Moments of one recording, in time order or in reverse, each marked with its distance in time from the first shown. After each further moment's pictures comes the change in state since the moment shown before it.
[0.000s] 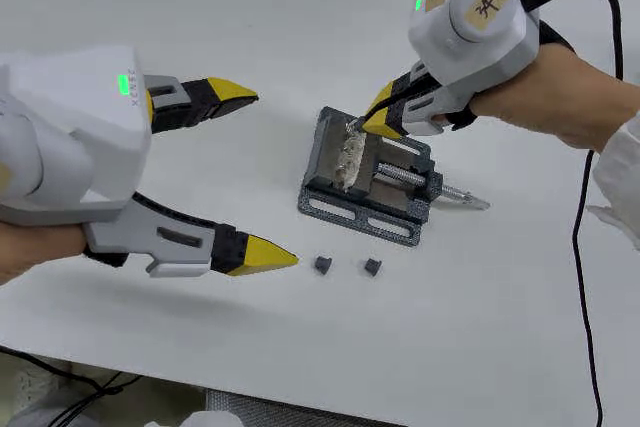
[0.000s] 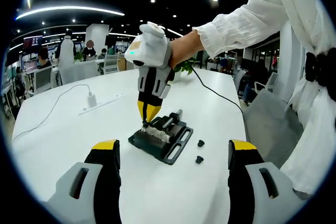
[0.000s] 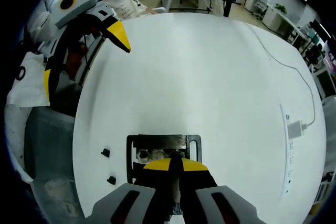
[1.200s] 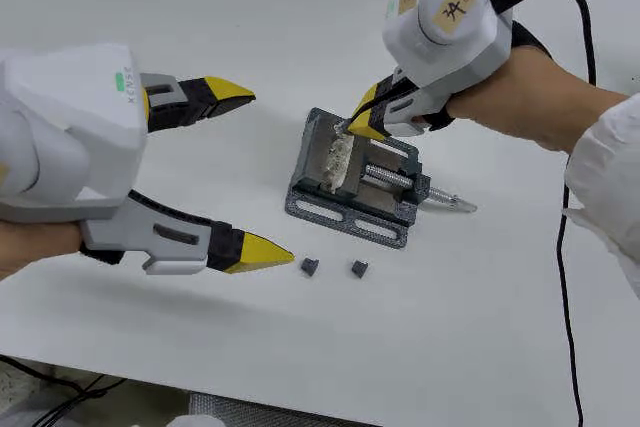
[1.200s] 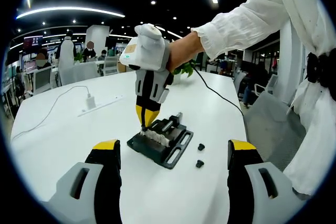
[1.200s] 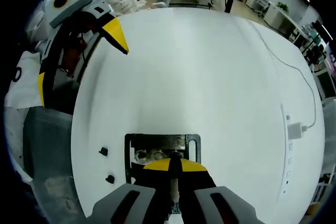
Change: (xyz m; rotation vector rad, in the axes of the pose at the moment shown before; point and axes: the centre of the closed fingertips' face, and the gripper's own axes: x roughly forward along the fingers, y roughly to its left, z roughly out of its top) left arm 0.010 0.000 0.004 -0.006 -0.021 -0.005; right arm 0.003 -0.001 0.000 -0.016 0.049 -0.008
